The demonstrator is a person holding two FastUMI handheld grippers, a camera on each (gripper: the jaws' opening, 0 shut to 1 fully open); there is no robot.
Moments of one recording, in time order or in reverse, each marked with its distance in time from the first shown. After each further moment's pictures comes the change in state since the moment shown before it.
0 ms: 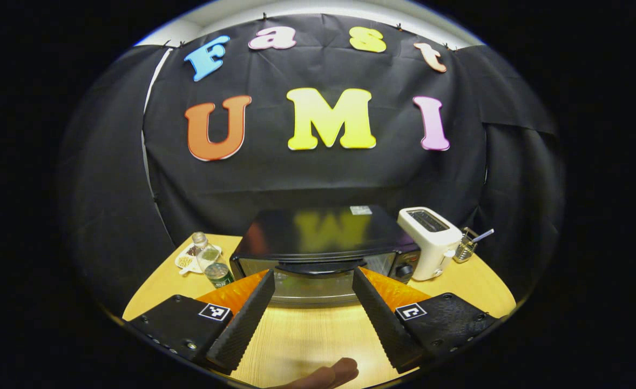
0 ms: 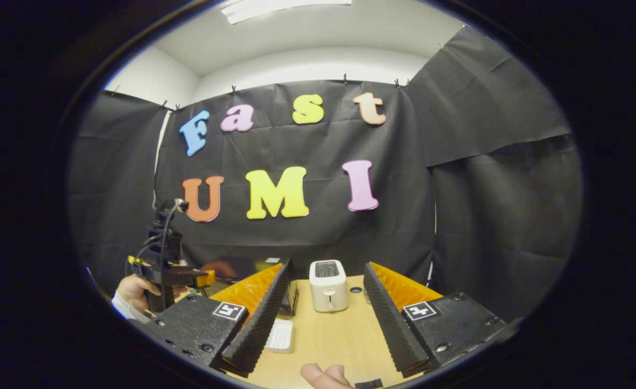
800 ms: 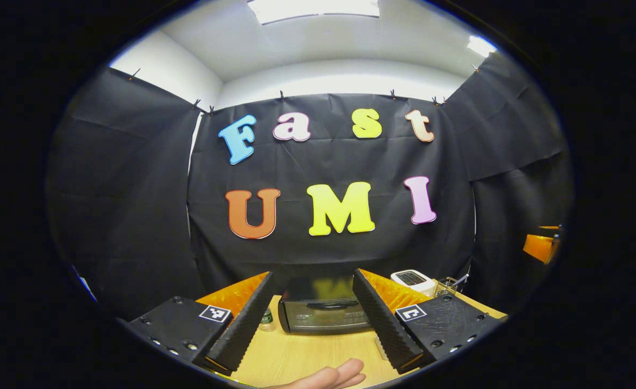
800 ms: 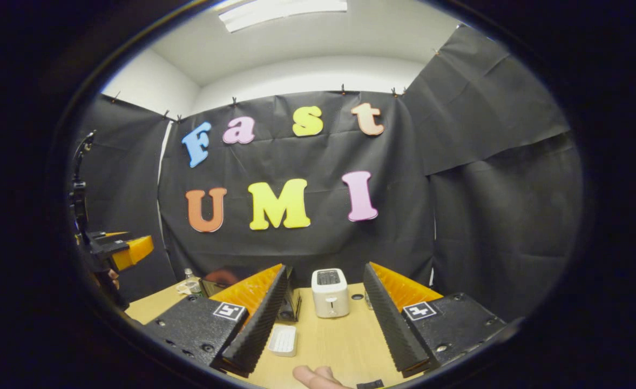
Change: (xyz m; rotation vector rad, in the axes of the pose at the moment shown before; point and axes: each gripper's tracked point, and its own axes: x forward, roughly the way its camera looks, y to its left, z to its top) left arm -0.196 0.015 0.078 0.030 -0.406 0.104; right arm -0.022 -0.008 0.021 0.011 -0.064 -0.010
